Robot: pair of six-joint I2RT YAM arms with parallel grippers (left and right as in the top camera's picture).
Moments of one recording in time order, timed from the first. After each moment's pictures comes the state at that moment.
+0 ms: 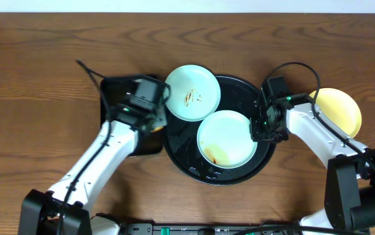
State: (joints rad) left arm -0.35 1.47 0.99 -0.66 -0.21 -0.56; right arm 0.25 1.71 1.02 -0.79 -0.14 0.27
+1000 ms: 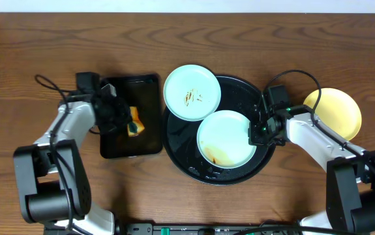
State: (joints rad) left arm 0.15 1.75 0.99 -0.59 0.43 -0.34; right arm 0.25 1.69 0.89 -0.63 -0.19 0.31
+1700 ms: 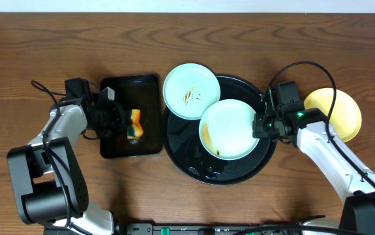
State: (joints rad) left arm 0.22 1.76 0.95 -0.60 0.54 -0.20; right arm 0.25 1.50 0.90 -0.63 -0.12 0.30
